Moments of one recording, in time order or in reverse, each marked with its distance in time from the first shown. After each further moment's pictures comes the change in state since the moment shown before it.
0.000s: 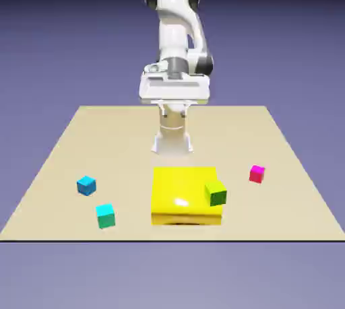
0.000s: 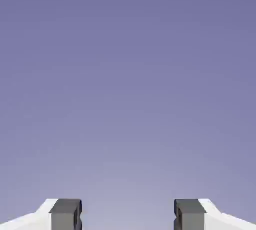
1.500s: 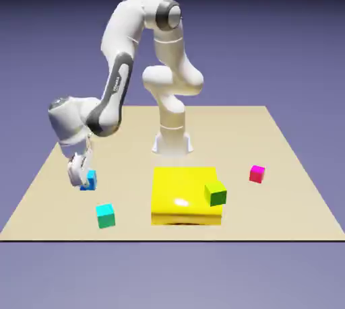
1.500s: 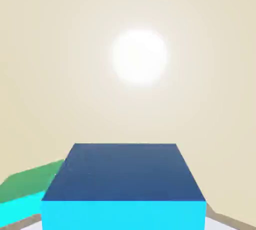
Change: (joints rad) arm -0.291 0.800 -0.209 0.556 0.227 -0.679 0.433
